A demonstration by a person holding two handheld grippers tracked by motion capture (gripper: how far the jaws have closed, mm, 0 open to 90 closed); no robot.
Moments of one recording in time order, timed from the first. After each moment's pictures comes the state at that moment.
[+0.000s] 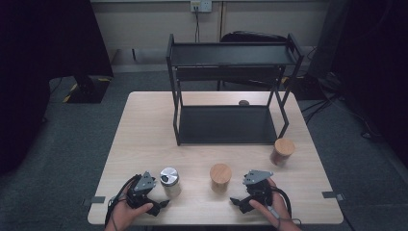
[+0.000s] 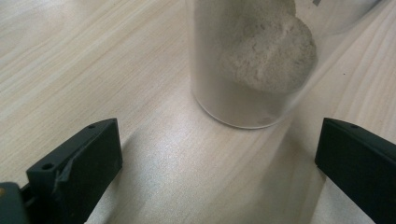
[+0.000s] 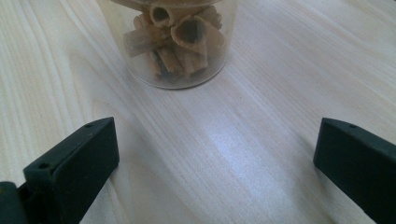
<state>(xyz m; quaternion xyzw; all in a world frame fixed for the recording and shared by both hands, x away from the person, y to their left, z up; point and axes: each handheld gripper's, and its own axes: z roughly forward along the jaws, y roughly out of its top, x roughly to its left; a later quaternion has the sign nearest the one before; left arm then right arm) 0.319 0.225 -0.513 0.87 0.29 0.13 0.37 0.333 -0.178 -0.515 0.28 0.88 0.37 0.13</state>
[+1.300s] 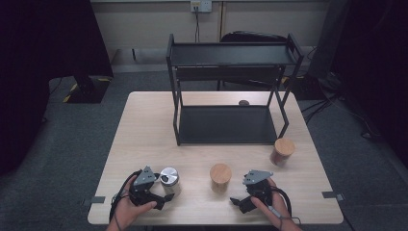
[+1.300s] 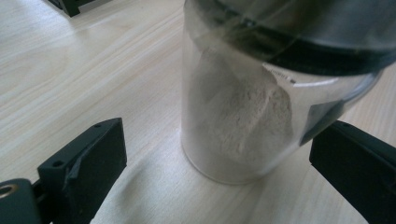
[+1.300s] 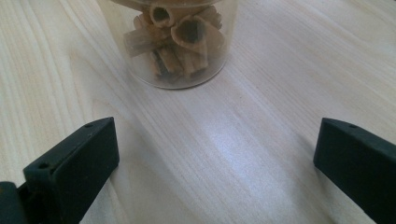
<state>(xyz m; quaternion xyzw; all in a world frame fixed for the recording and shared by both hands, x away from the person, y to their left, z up) 0.325 0.215 -0.499 0.84 0.31 0.11 0.42 0.333 -0.178 -0.515 0.28 0.88 0.37 0.13</state>
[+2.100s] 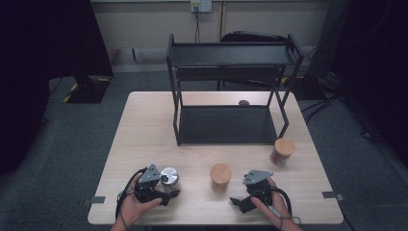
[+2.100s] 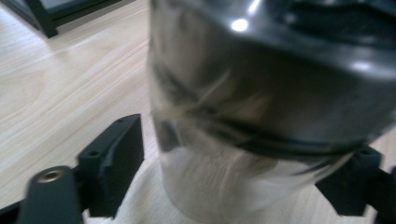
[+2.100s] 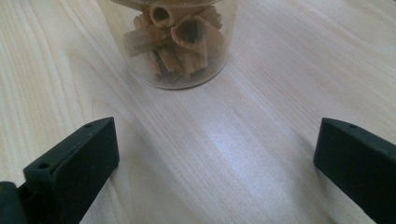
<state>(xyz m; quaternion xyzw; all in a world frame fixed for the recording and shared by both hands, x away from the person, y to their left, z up) 0.331 0.200 -0.496 0.84 0.30 0.11 0.43 0.333 -0.178 -0.515 0.28 0.88 0.37 0.13</state>
